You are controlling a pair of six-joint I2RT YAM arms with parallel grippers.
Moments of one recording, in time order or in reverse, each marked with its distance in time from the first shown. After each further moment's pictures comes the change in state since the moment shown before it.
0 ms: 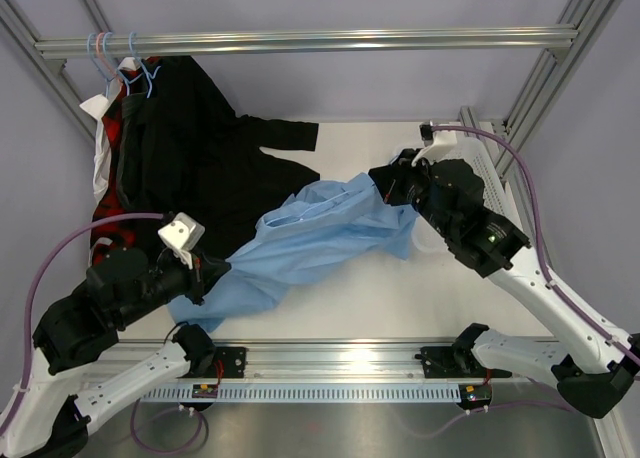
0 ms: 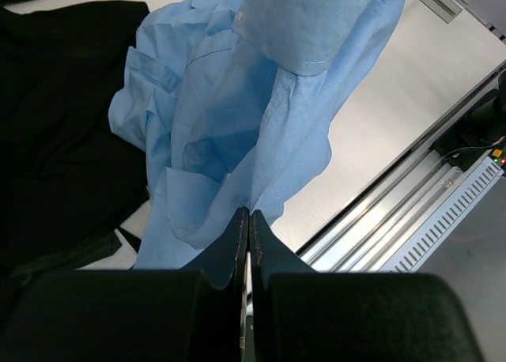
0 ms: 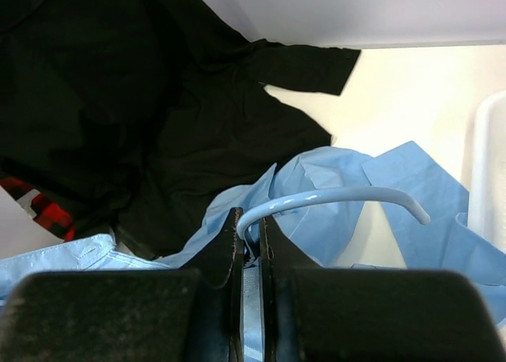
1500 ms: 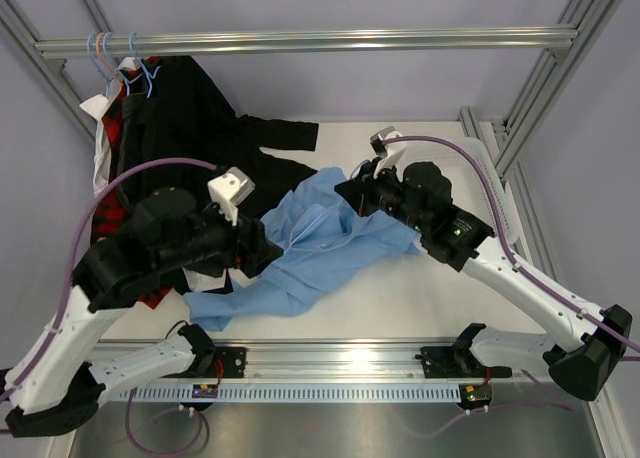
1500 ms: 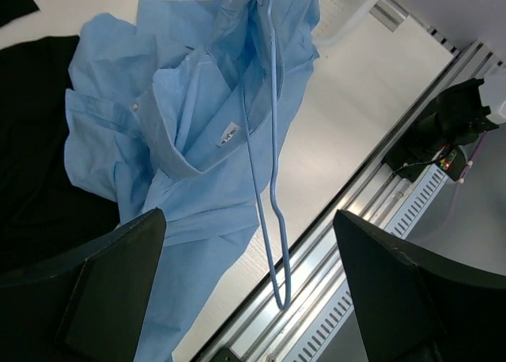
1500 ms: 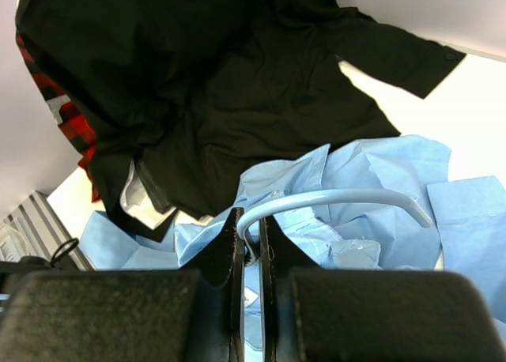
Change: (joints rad) left arm 0.000 0.350 0.243 0.064 0.145 -0.005; right arm 0.031 0.101 -0.079 0.186 -0.283 -0.163
